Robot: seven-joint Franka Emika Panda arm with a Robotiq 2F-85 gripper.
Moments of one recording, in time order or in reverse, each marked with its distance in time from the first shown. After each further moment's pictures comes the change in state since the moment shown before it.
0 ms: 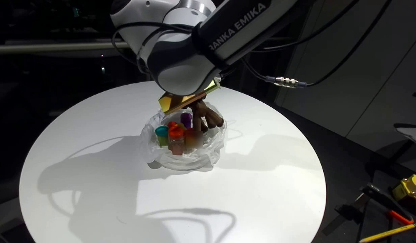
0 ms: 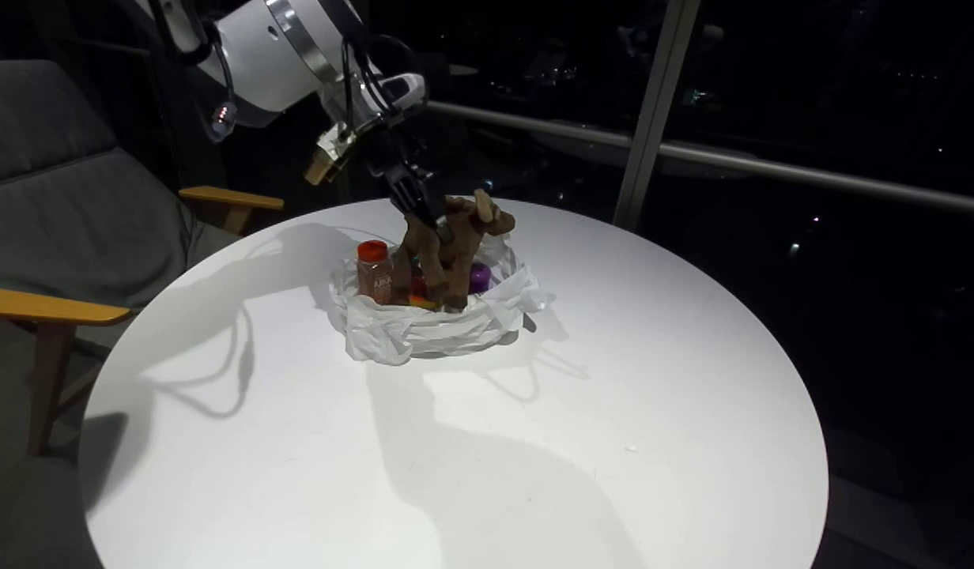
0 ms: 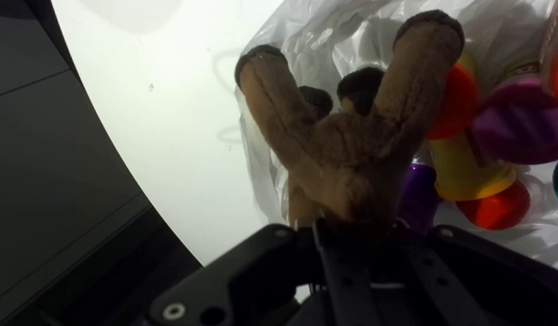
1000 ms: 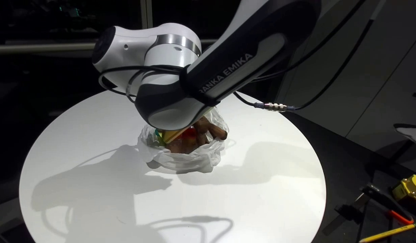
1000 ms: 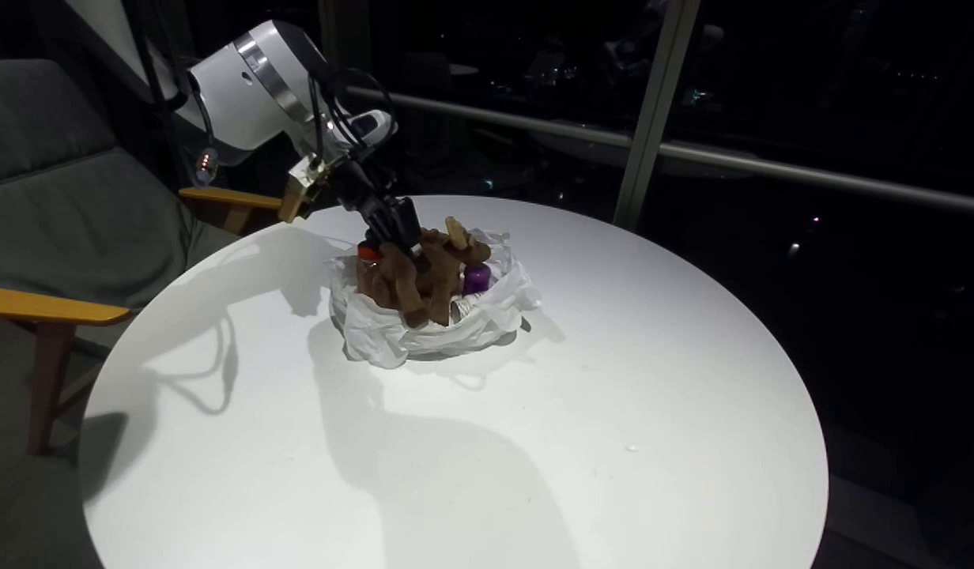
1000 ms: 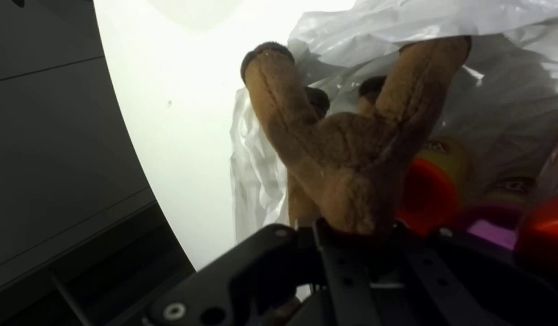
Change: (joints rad) arm 0.024 0.094 0.061 0.053 -0.087 -0.131 -0.013
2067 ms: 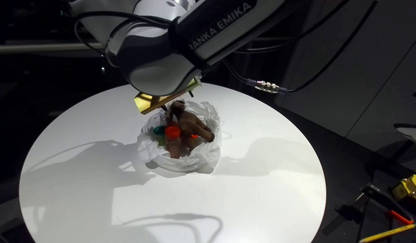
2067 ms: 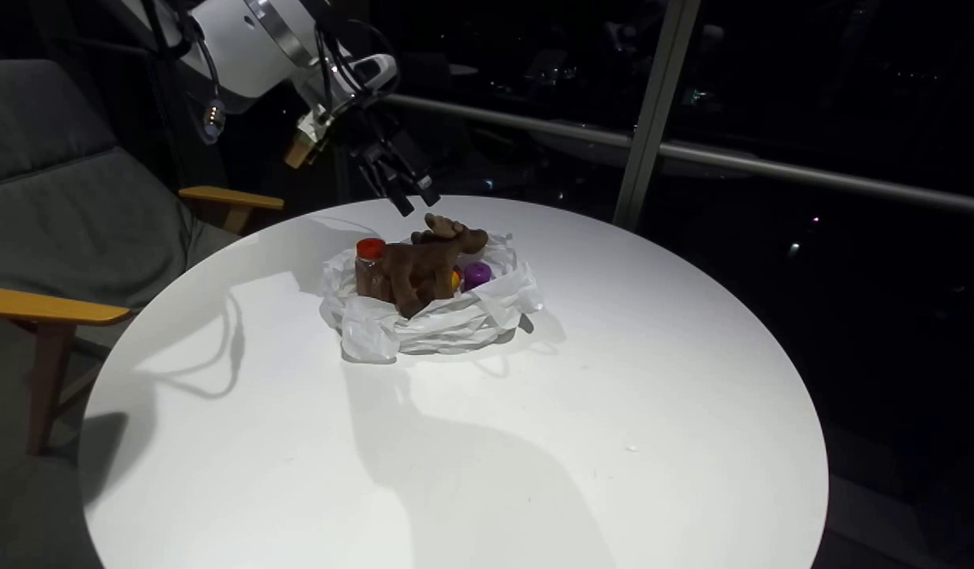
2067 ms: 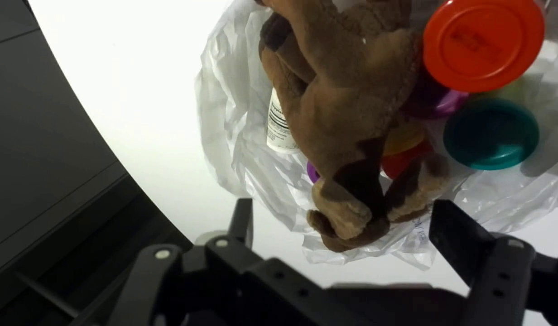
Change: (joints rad) arm -0.022 -0.040 0.021 0.090 0.007 0.087 0.027
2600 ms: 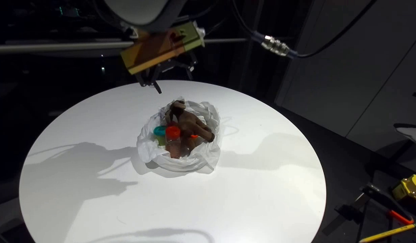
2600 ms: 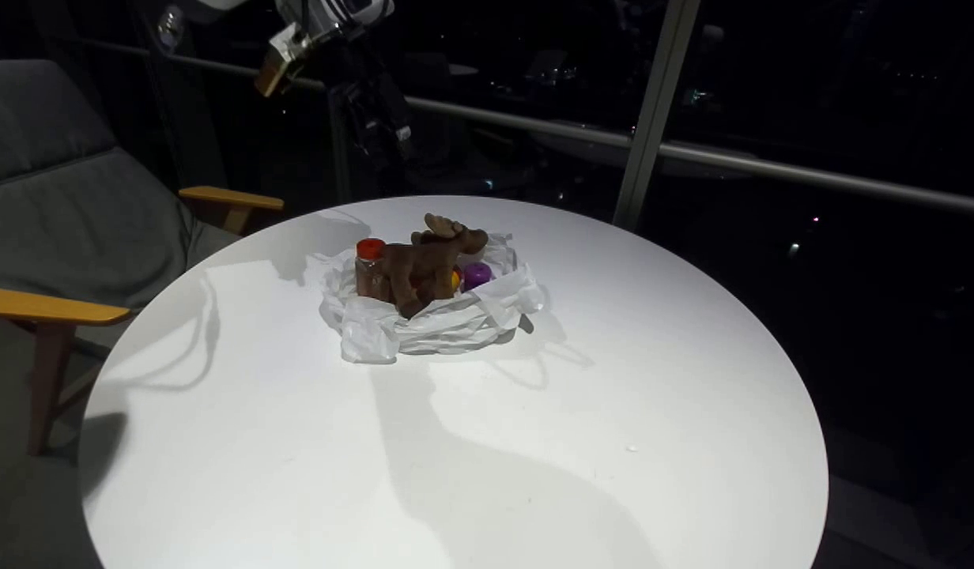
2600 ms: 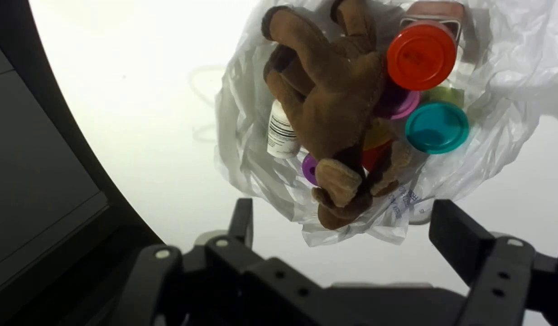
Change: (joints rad) arm -0.019 -0.152 0.046 -0.030 0.145 -0.096 -0.107
